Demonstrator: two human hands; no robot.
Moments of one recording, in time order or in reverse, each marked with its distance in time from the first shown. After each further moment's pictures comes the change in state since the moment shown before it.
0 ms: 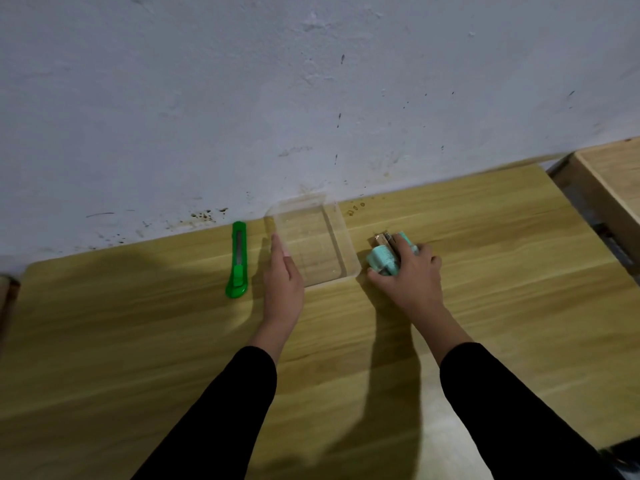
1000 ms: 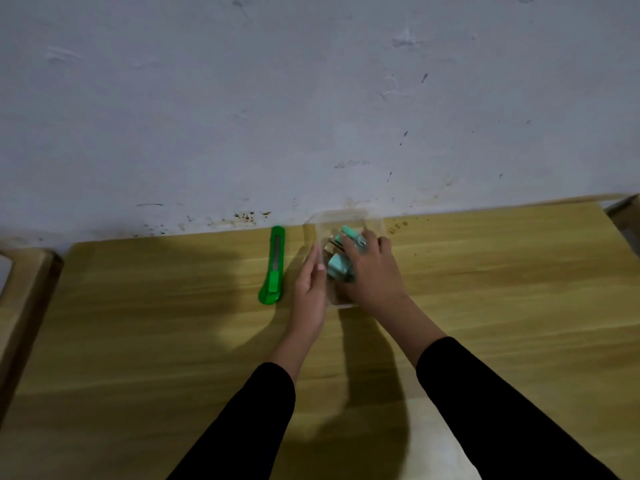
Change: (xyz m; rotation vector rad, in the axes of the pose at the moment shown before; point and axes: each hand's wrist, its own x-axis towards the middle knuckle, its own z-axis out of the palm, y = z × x) left_hand 0.006 0.002 -0.019 -0.632 -0.182 -0.176; right_hand 0.009 -0.109 0.032 -0.316 -0.146 -0.503
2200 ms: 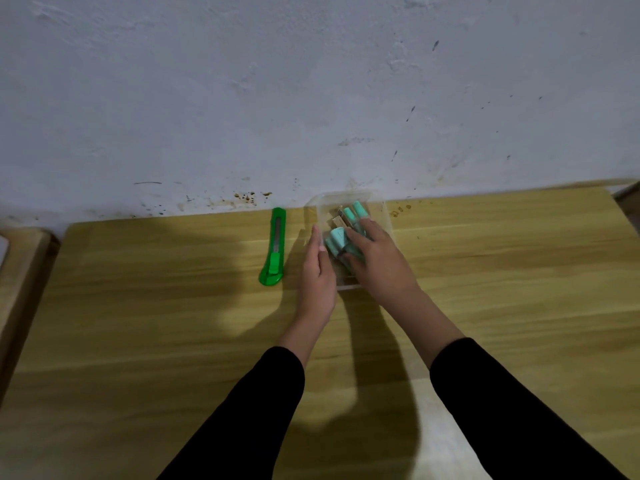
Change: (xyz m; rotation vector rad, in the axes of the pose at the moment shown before) left_hand -0.004 -0.007 0.010 0.143 0.064 0.041; right_hand -0.015 0.005 -0.001 0.278 0.098 -0.069
